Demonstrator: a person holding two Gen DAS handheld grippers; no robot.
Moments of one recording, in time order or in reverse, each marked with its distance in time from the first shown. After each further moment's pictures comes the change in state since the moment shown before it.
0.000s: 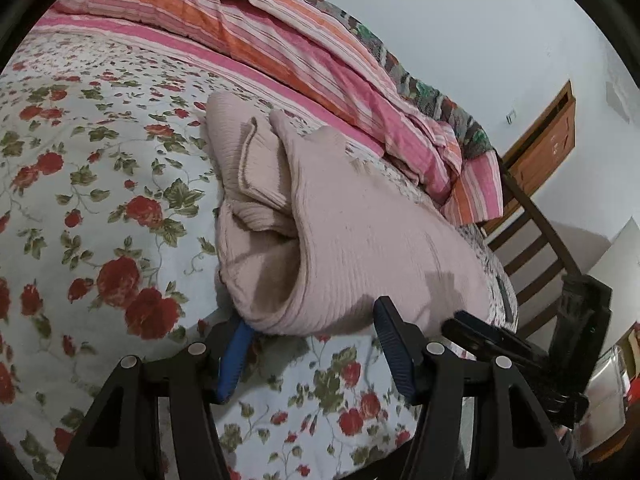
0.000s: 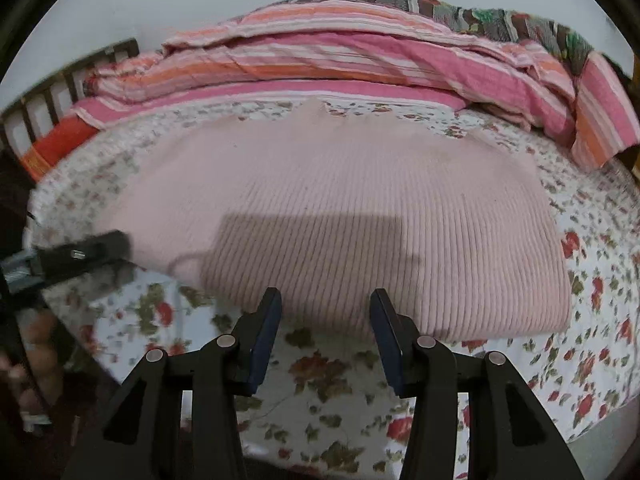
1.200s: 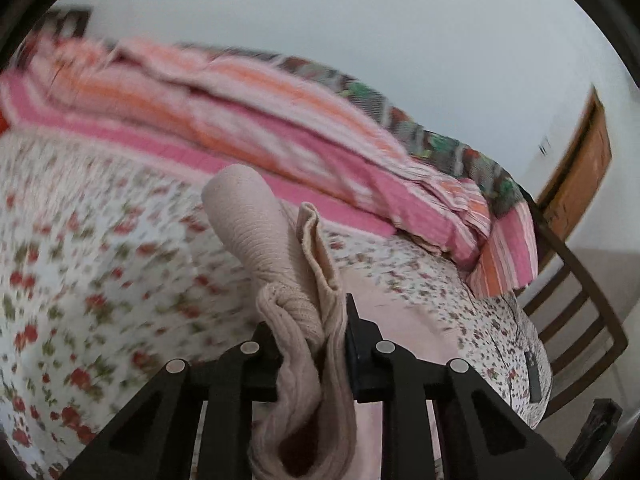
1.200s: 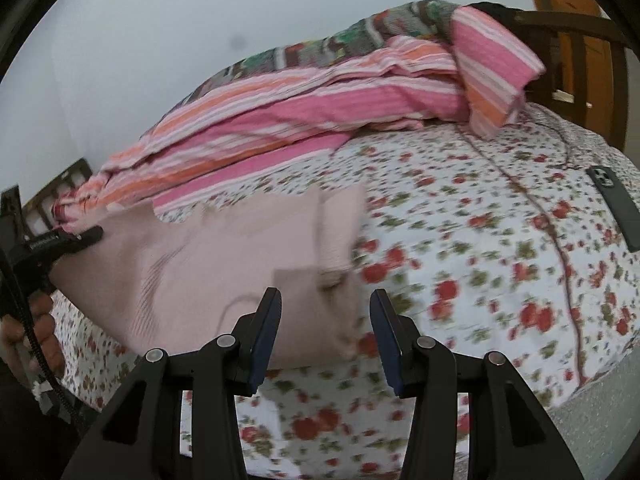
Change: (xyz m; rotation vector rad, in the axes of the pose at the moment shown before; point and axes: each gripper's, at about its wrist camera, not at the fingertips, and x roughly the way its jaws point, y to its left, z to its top) left arm 0.027 -0.146 0.099 0.082 -0.187 0.230; right arm -0.075 -0.166 0.002 0.318 -0.186 -0.062
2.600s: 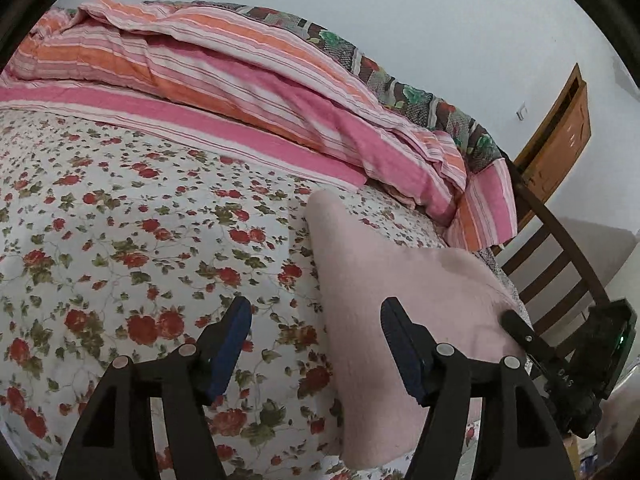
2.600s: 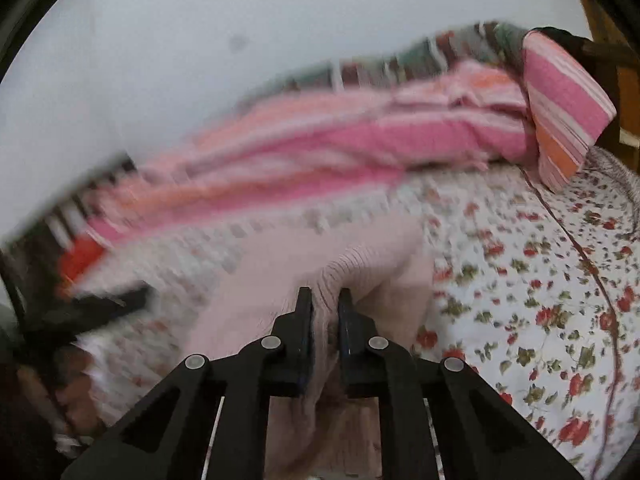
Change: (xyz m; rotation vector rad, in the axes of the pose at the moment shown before) left arm 0.028 0.003 -0.025 0.000 0.153 -0.128; right arm 0.033 0.013 0.043 -0.036 -0.081 0.240
